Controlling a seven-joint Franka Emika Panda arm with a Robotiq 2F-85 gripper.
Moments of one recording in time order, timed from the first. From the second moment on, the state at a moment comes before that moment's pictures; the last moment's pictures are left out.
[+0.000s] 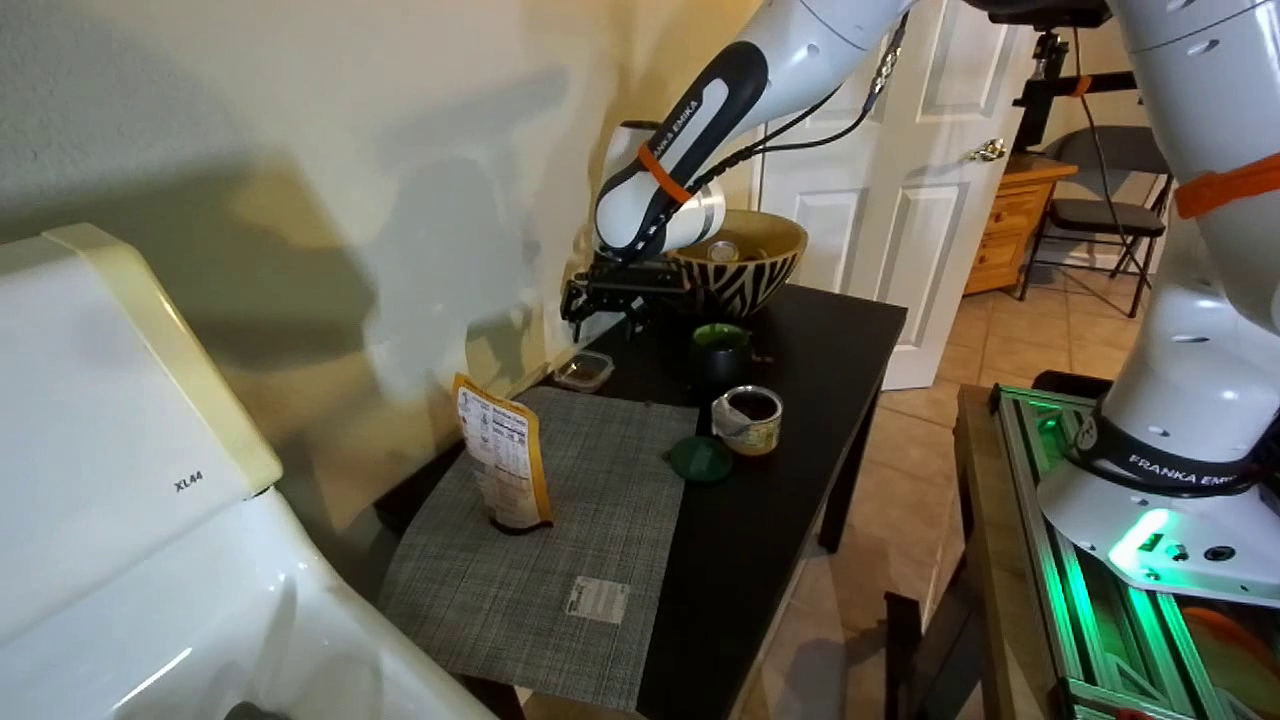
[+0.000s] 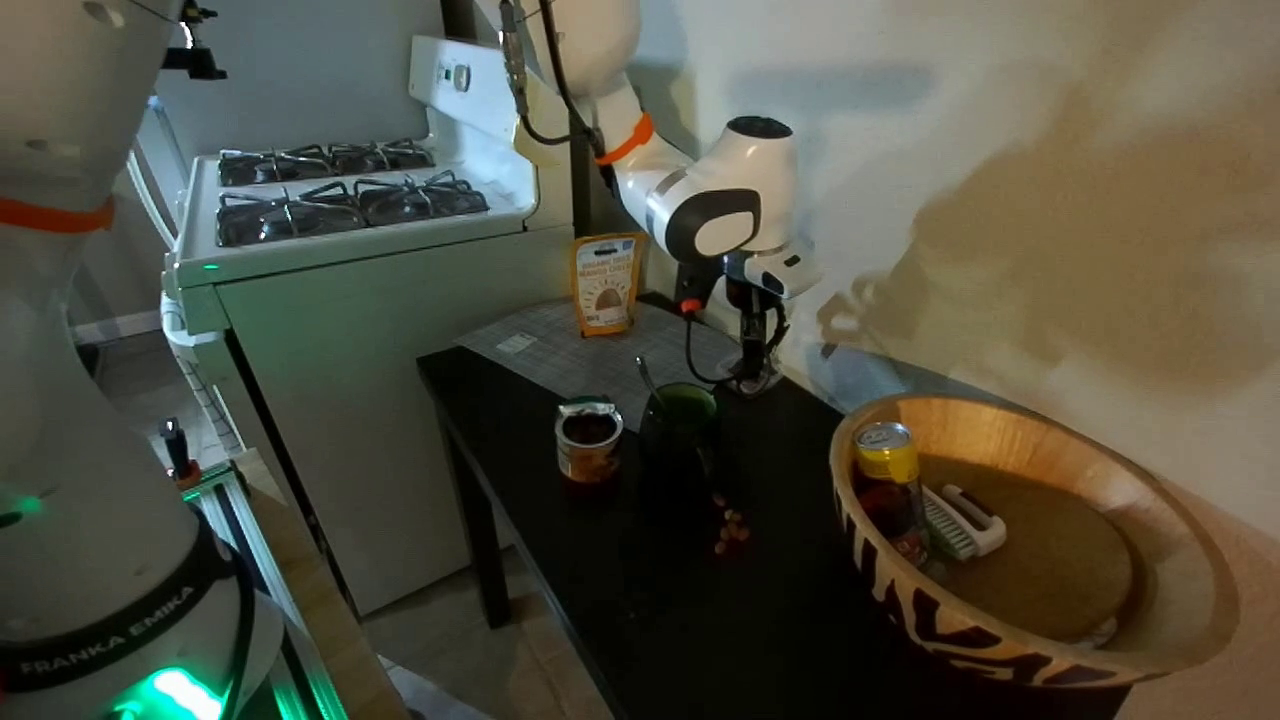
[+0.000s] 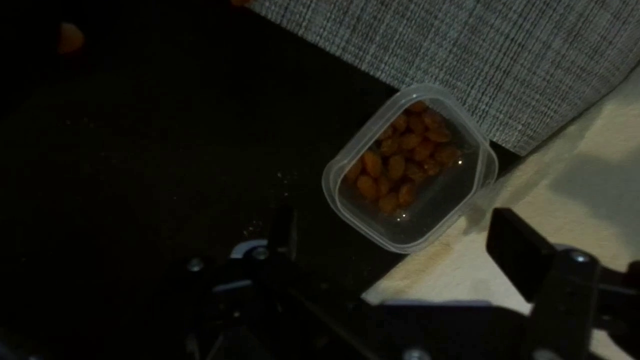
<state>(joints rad) -0.03 0.58 -0.09 -1.90 0.26 2.72 0.58</state>
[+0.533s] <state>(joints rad) -0.06 0.69 -0.10 -1.73 0.26 2.54 0.58</state>
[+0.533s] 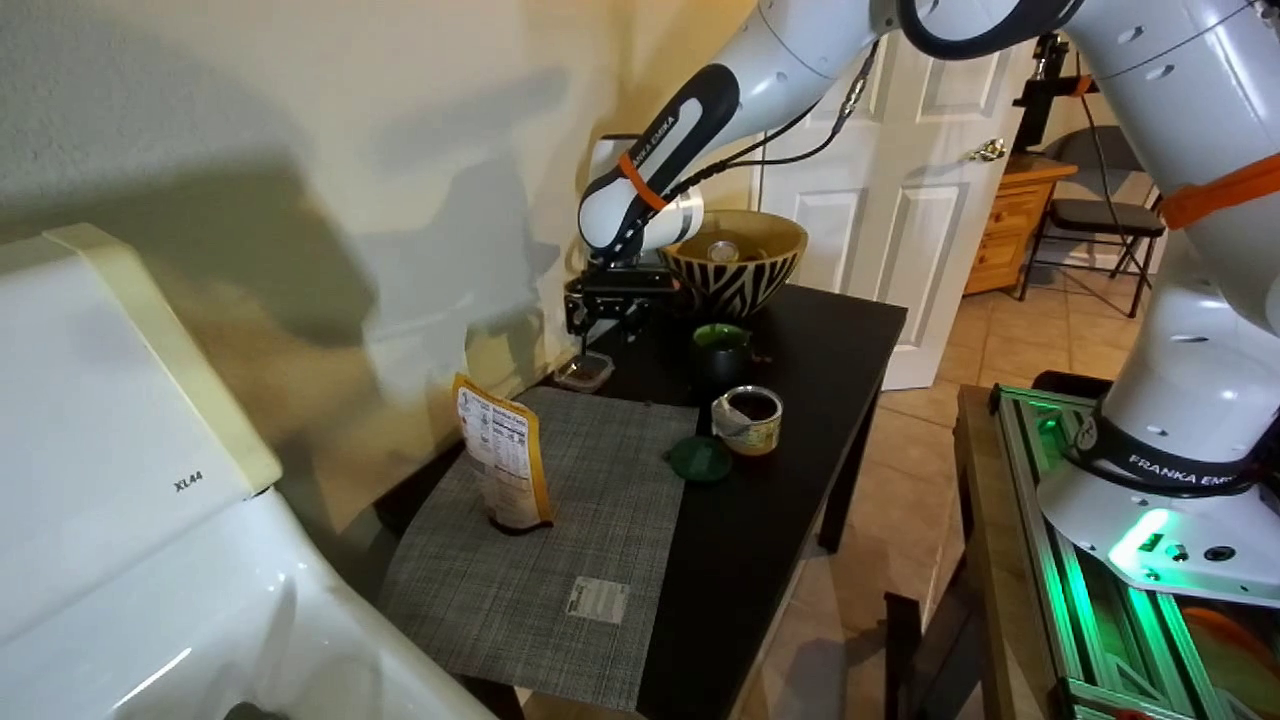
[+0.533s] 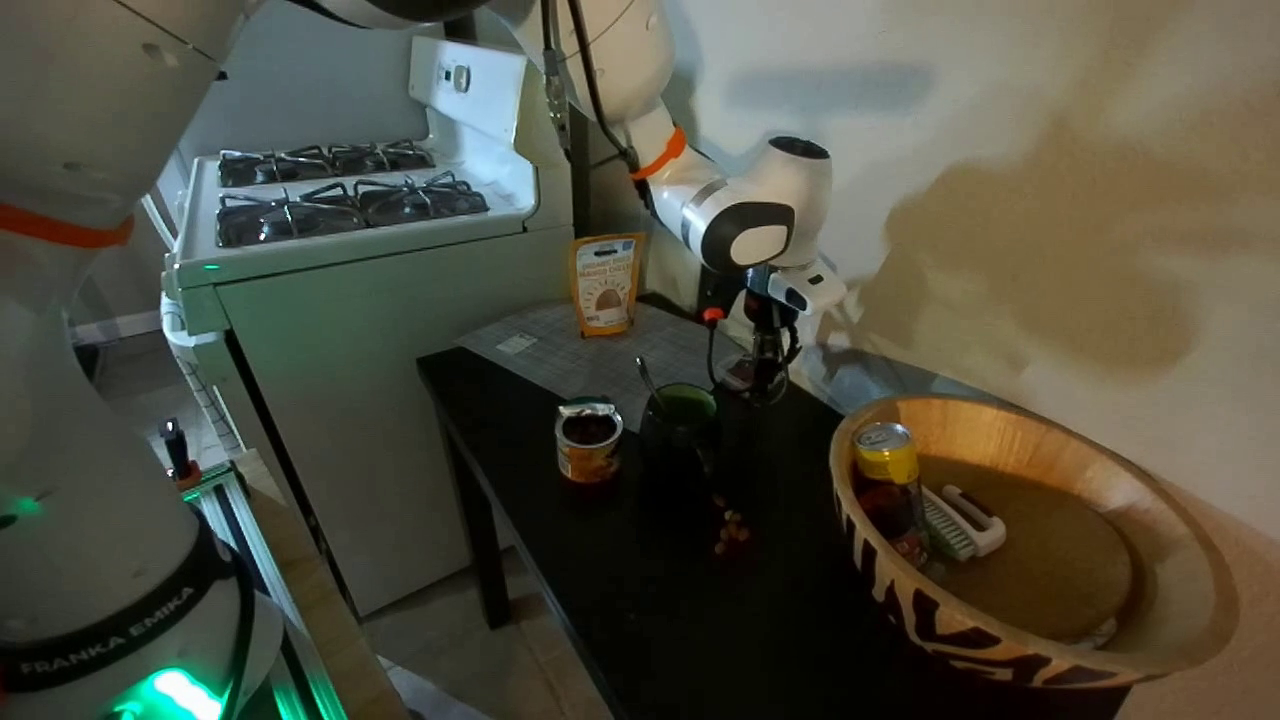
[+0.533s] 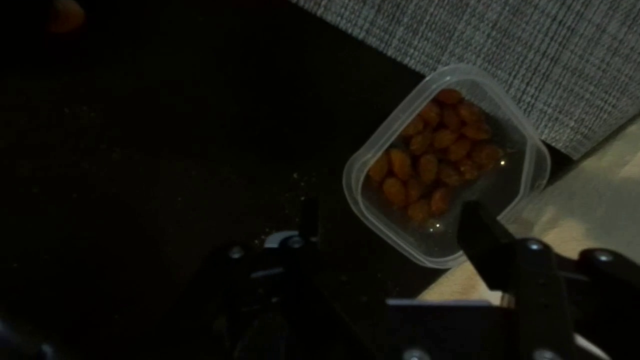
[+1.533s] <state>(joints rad) -0.05 0.80 -0.11 -1.59 0.26 2.44 0.58</state>
